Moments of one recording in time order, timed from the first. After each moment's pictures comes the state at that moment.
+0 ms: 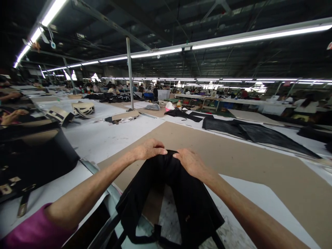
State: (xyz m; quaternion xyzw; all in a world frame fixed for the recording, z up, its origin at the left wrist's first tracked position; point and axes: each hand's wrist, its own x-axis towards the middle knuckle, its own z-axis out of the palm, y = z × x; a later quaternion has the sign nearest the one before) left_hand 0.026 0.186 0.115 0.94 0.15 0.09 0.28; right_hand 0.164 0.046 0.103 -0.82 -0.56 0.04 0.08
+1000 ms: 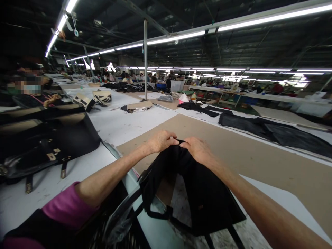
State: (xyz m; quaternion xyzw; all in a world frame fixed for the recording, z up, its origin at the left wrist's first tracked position) left_hand 0.006 0.181 0.106 0.93 0.22 0.15 0.24; right_hand 0.144 0.077 0.105 -0.81 -0.59 0.02 0.07
